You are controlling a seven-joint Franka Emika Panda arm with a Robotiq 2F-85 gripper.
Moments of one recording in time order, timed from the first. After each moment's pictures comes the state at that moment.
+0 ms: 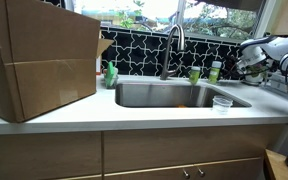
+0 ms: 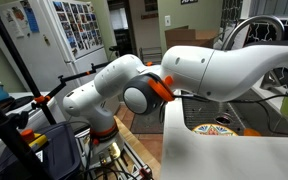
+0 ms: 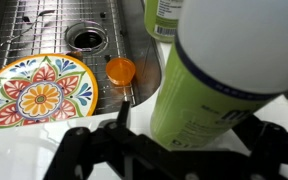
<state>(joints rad) -1.13 1.07 -0.10 -0.73 0.95 1.60 1.22</state>
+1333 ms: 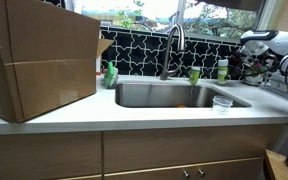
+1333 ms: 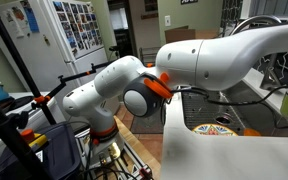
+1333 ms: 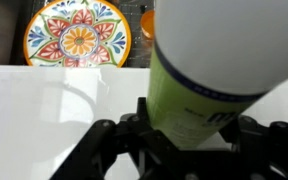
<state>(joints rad) -1.14 1.08 -0.08 -0.53 0.63 1.41 1.21</state>
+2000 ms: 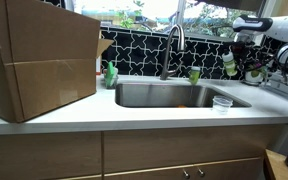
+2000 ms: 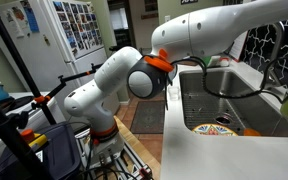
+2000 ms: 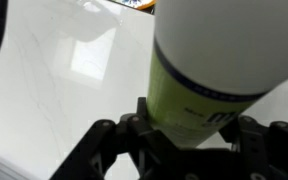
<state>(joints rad) -1.02 0.97 -0.11 -0.44 0.19 1.31 1.04</state>
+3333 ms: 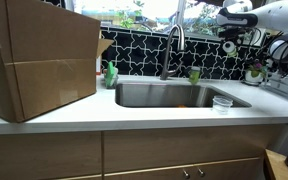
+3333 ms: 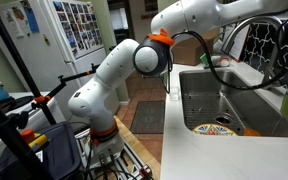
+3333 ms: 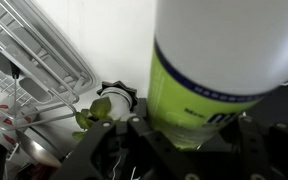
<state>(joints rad) -0.75 0.88 -0.32 -0.43 -0.22 1.49 0.70</state>
